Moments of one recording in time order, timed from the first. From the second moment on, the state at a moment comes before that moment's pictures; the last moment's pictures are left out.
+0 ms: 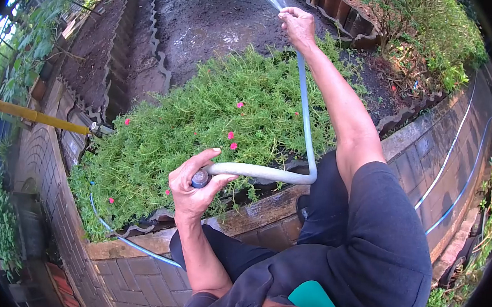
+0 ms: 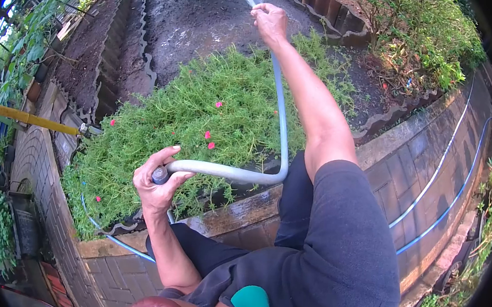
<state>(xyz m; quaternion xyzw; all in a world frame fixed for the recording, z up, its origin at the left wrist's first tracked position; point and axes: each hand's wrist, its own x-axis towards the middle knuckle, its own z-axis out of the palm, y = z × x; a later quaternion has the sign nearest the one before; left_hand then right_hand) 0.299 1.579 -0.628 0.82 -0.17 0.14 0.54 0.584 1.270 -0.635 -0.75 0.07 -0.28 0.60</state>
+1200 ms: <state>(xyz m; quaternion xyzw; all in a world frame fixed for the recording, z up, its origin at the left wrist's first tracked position) 0.299 1.581 -0.631 0.78 -0.19 0.16 0.57 0.592 1.258 -0.653 -0.65 0.15 -0.20 0.72</state>
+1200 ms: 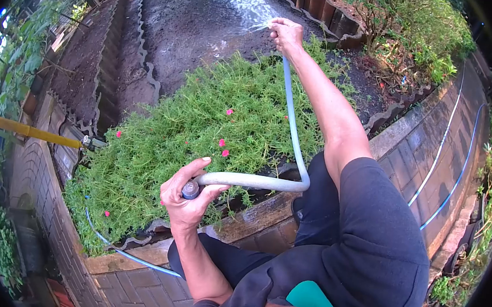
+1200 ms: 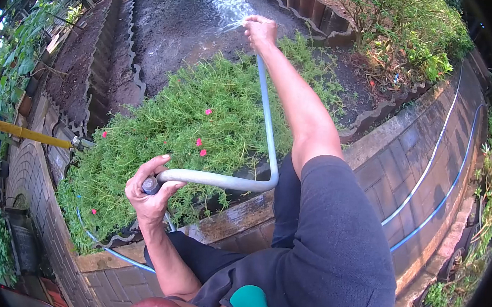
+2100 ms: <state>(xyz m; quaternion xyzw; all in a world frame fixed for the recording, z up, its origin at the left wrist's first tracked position) 0.299 1.603 -0.635 0.68 -0.09 0.23 0.69 0.552 1.217 -0.715 -0.83 0.16 0.21 0.49</state>
